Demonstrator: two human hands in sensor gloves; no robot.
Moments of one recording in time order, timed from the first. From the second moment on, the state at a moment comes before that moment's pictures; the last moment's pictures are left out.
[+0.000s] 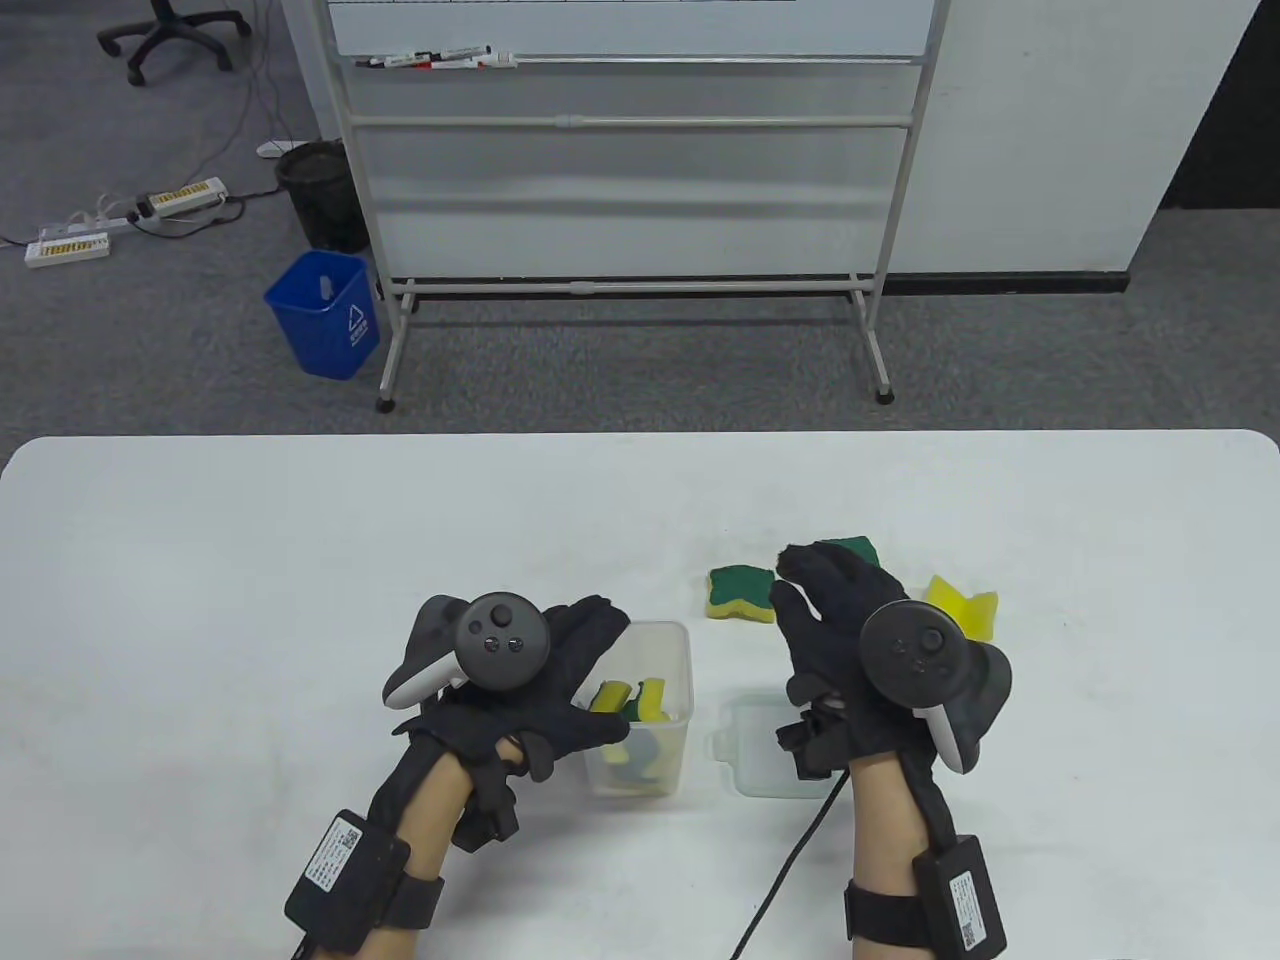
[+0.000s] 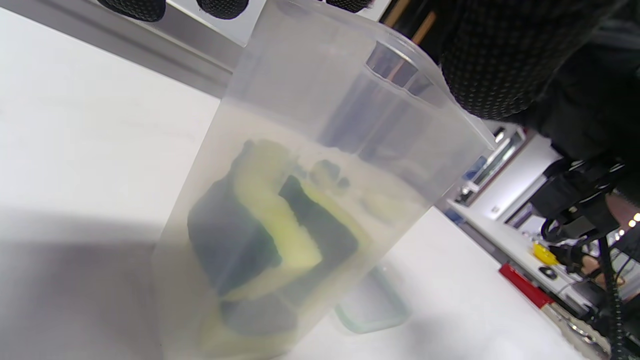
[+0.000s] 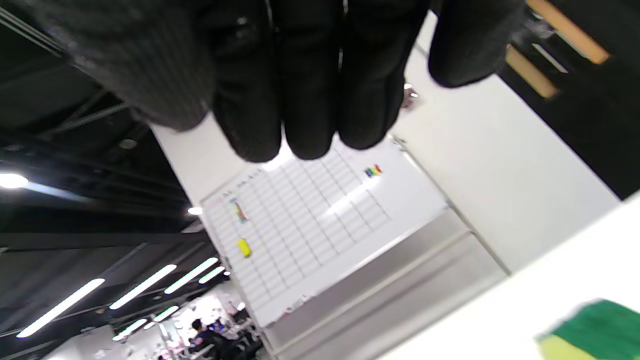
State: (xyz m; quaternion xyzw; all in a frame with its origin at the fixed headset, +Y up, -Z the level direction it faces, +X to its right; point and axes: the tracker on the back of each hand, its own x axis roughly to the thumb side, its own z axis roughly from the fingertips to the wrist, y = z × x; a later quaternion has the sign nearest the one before) left_hand -0.152 -0.641 -0.373 -0.14 -0.29 0.23 0.92; right_hand 0.166 -0.605 -0.352 -0.02 -0.22 0.92 0.34
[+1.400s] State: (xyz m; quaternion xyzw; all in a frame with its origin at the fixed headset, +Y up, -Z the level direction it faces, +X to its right) left_hand -0.231 -0.611 -0.374 -0.03 -0.21 0.39 0.90; right_hand 0.135 -0.710 -0.464 -0.02 0.03 0.93 0.37
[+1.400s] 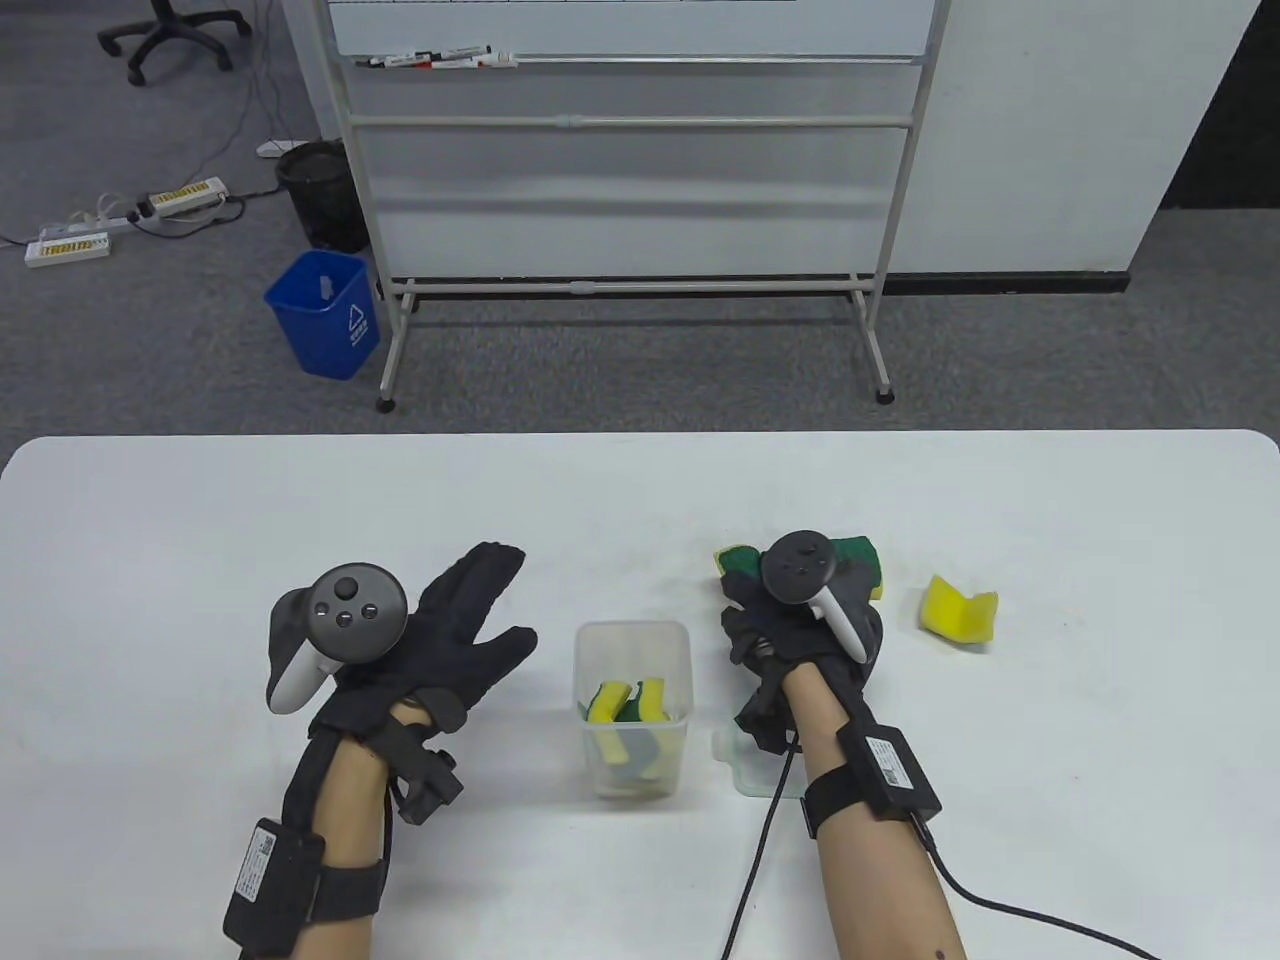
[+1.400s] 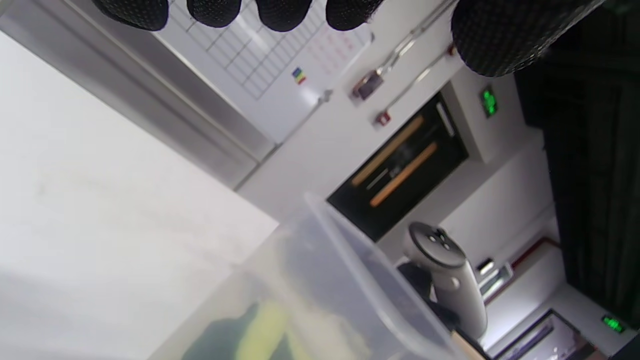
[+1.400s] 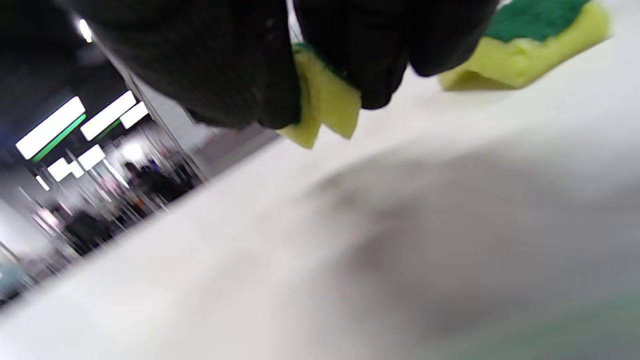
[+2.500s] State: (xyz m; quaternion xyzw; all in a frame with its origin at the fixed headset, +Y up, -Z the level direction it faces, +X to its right) left_hand -0.200 -0.608 -0.354 0.06 -0.18 0.68 0.71; right_hand 0.047 -0.573 -0.318 0.36 -0.12 0.78 0.49
